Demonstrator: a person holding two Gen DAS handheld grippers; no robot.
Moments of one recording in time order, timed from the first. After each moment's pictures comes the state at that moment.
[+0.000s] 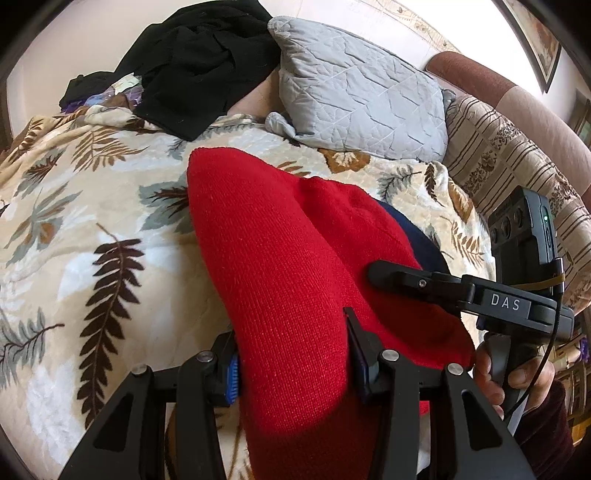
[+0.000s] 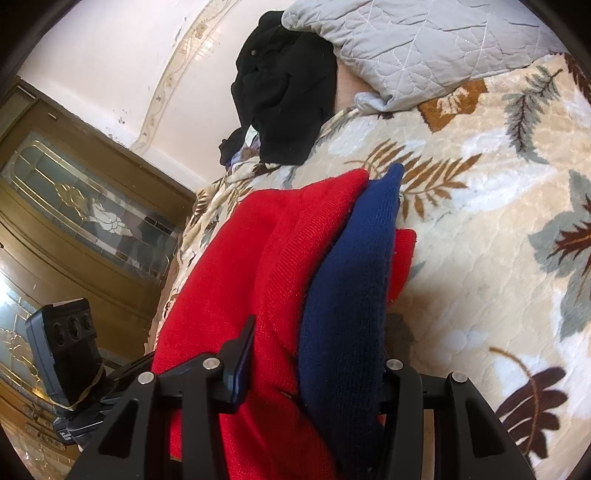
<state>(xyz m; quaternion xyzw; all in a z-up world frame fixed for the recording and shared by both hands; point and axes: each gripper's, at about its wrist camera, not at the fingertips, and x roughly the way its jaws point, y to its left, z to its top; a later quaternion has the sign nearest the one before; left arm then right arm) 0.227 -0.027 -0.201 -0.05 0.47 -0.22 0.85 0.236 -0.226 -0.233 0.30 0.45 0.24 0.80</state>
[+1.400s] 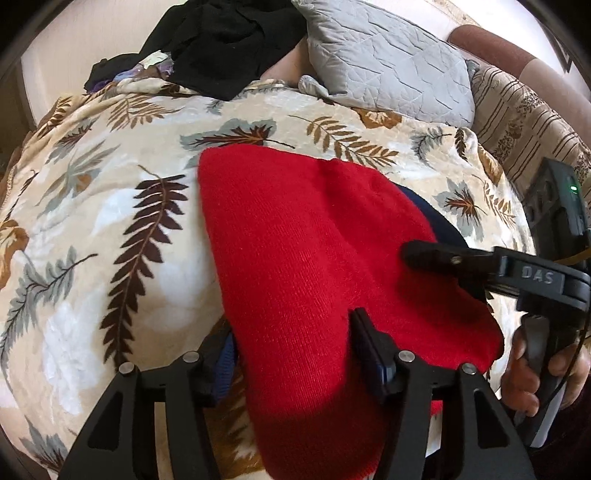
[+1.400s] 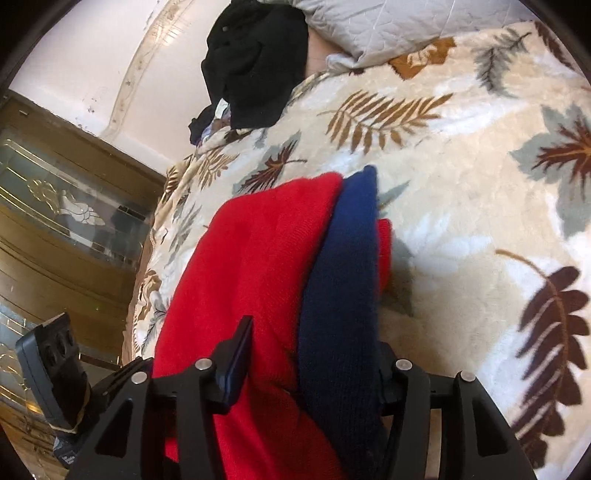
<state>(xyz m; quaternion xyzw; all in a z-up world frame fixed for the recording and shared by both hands) 0.191 -0.010 -0.219 0.00 0.51 -0.16 0.84 0.192 -0.210 -0.245 0.29 0.49 0.18 0.80</state>
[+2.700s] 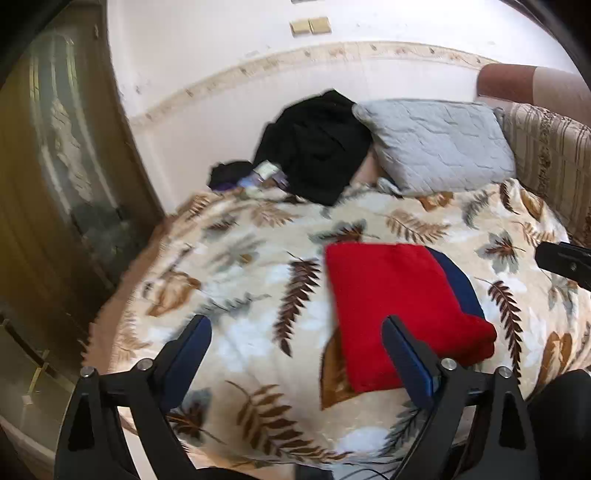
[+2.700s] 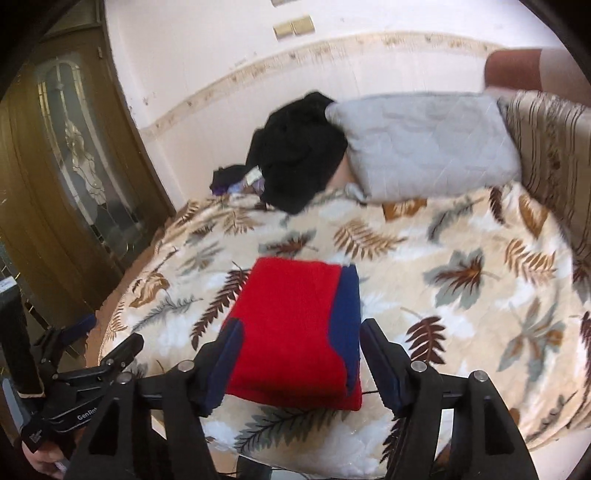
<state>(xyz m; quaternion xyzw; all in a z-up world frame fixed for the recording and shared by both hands) 0.042 0.012 -0.095 0.11 0.32 0.04 0.94 0.026 -0.198 -0.077 0.12 0.34 0.11 0.93</state>
